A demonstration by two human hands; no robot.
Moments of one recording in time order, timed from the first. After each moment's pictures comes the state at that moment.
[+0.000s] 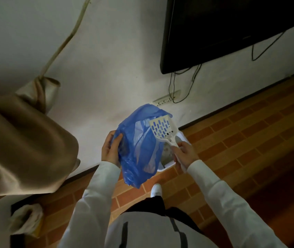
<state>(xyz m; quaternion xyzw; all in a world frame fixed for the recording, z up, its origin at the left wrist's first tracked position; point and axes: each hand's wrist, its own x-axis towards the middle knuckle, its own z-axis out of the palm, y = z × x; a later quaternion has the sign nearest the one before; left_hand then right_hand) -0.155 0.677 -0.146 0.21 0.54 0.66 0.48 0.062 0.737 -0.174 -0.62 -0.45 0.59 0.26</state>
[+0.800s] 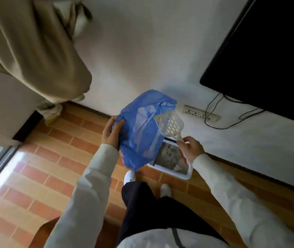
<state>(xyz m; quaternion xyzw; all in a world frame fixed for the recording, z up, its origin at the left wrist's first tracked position) -0.037 0.740 -0.184 -0.02 0.59 0.78 0.21 0.113 0.947 -0.189 -0.45 -0.71 0.54 -0.08</state>
